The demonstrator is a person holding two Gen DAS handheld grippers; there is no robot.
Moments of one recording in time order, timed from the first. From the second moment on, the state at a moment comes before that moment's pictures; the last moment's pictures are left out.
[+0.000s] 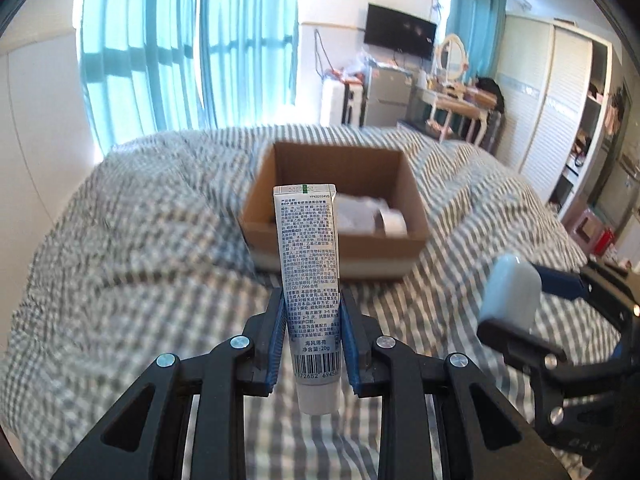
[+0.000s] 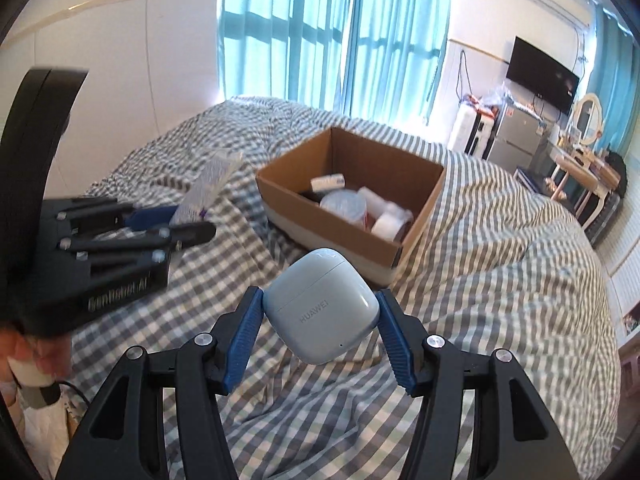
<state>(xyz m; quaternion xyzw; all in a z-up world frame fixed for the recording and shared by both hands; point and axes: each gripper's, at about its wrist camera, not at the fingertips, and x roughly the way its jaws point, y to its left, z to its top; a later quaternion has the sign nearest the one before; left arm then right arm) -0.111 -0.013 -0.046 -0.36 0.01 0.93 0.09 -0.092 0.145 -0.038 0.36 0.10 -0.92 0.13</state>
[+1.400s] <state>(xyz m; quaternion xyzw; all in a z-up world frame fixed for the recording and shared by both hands) -0.380 0.026 -0.100 -0.40 0.06 0.90 0.14 -0.386 0.182 -0.100 0.40 0.09 -0.91 0.09</state>
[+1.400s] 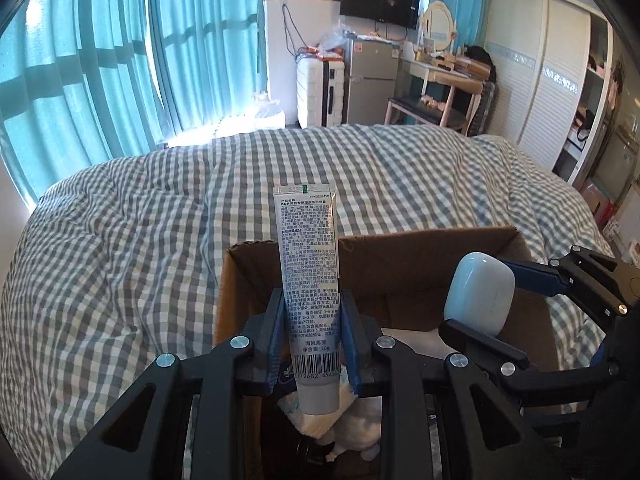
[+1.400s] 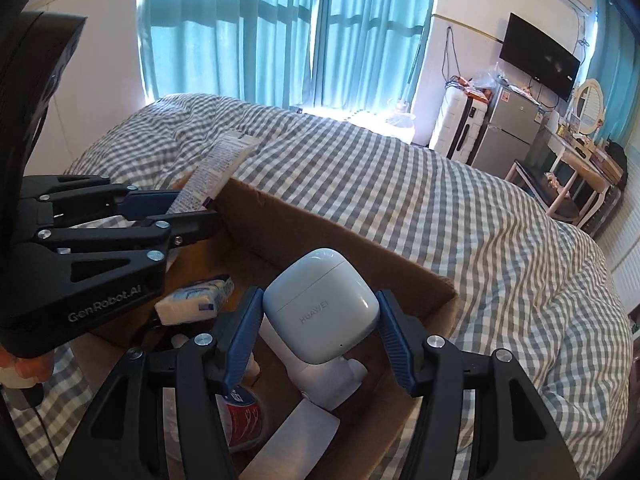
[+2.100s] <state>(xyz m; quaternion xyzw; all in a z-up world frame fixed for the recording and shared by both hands) -0.347 0.019 -0.043 -0.36 0.07 0.93 0.11 -0.330 0.222 -0.024 0.32 -0.01 -0.95 0.05</state>
